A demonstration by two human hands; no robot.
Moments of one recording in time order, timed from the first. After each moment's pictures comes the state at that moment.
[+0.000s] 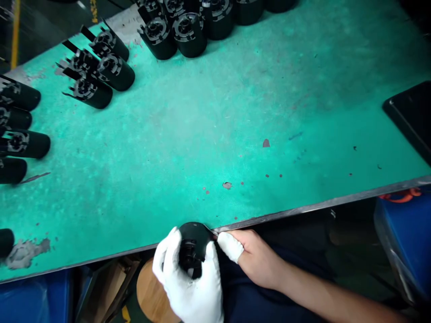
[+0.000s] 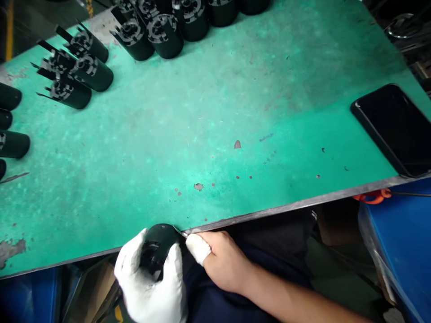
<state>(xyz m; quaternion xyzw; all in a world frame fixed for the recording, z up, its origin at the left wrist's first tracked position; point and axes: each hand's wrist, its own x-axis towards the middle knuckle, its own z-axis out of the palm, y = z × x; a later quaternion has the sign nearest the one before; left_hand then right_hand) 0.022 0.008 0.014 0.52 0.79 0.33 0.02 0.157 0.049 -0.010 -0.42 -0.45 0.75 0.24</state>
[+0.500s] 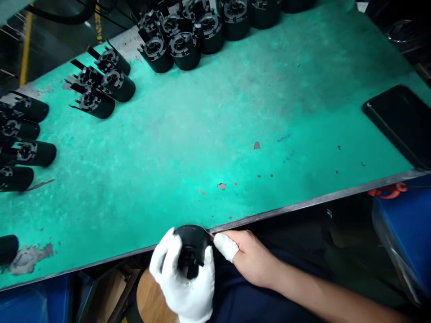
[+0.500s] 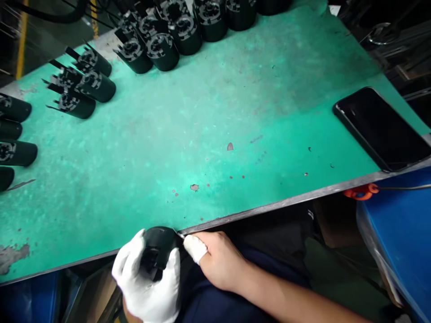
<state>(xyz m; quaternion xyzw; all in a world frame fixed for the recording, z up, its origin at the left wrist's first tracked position) 0.000 0.003 0.006 0.61 0.72 0.33 0.01 0.156 0.042 -0.019 -0.43 -0.48 0.73 0.23</state>
